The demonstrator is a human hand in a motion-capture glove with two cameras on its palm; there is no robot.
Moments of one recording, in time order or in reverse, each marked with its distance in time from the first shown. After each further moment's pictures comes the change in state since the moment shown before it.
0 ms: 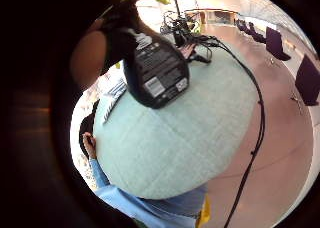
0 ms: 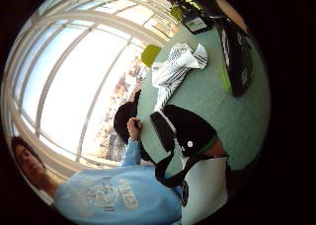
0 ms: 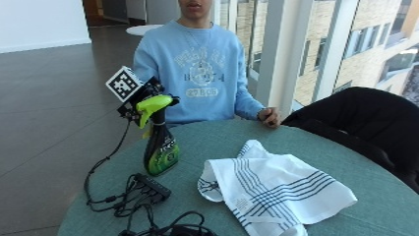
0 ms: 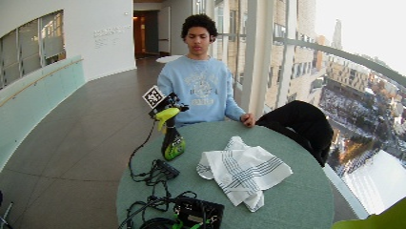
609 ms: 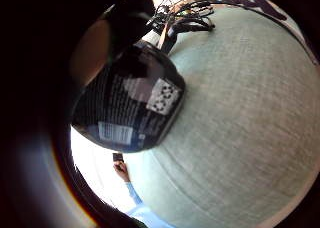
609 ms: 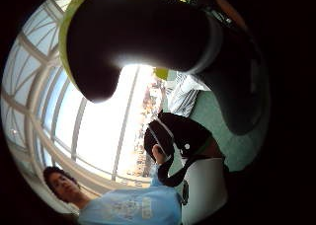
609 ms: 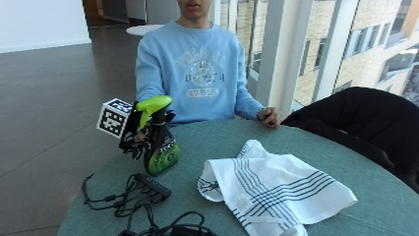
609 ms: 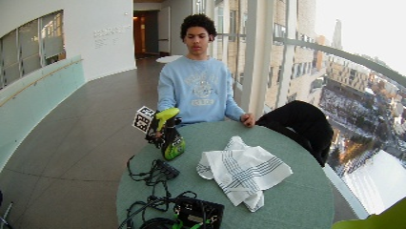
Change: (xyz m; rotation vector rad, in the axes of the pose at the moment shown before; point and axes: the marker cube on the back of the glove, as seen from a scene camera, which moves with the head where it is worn) arm 0.048 -0.072 0.053 0.150 -0.427 0.324
